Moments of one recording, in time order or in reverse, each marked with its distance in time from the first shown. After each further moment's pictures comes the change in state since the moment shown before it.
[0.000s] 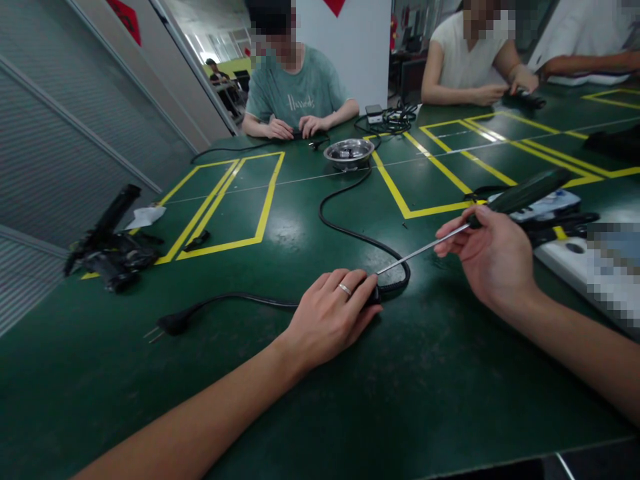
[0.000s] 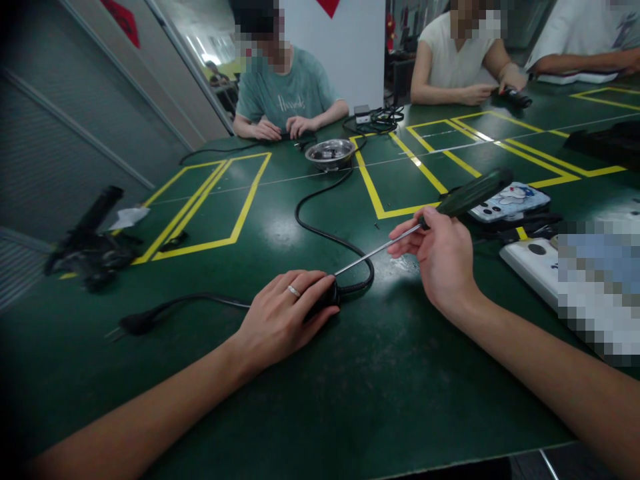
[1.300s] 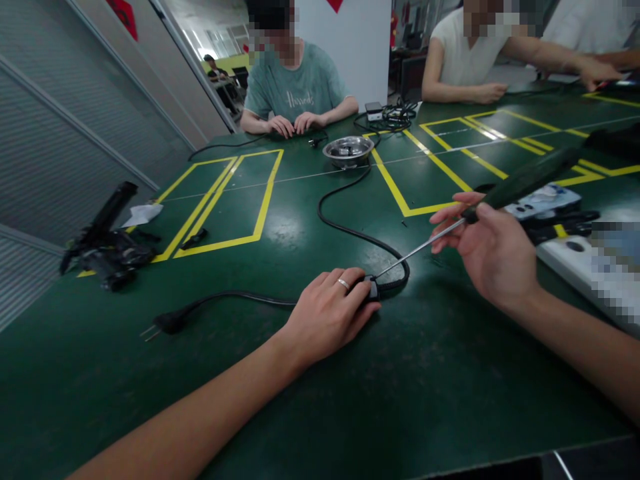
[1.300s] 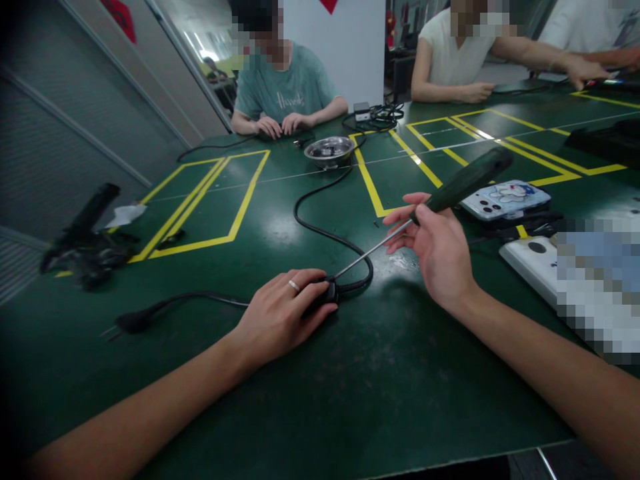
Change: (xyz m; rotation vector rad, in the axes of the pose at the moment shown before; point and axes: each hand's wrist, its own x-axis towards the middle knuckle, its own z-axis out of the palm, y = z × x) left_hand 0.002 -0.001 0.000 -0.067 -0.085 -0.048; right_hand -0.001 -0.003 0.000 -0.026 -0.154 -0.091
